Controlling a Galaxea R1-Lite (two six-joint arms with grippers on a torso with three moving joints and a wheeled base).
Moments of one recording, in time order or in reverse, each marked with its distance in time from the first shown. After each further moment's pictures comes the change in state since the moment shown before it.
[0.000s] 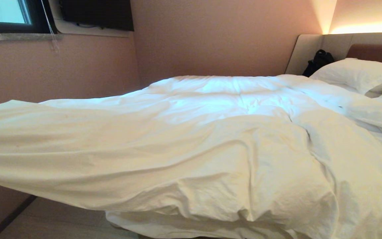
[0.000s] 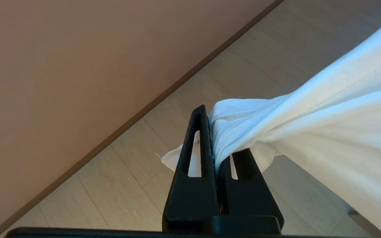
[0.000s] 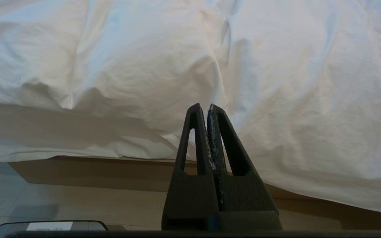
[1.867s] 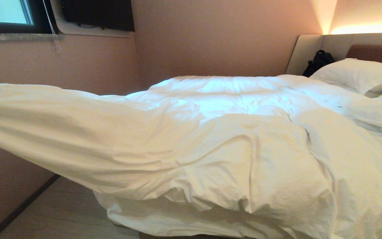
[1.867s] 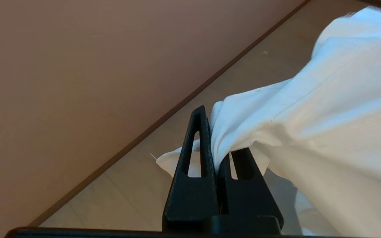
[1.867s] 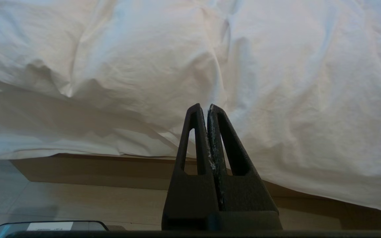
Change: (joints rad) left arm -0.217 -0.126 -0.015 -0.087 0.000 -0.190; right arm 0.000 0.000 0.000 0.000 0.000 0.000
